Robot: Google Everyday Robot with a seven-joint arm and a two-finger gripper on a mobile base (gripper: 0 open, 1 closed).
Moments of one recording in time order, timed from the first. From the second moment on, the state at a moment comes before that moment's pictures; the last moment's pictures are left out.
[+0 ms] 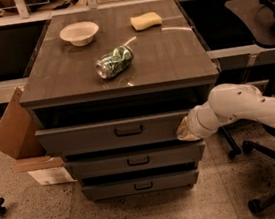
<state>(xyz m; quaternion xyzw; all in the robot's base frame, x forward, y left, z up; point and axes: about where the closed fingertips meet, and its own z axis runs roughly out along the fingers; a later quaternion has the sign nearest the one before) 0.580 -0.156 0.604 -0.67 0.70 0.03 0.26</state>
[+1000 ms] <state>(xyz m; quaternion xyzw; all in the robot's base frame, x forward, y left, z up) 0.605 -0.156 0.600 -0.67 0.69 0.03 0.27</state>
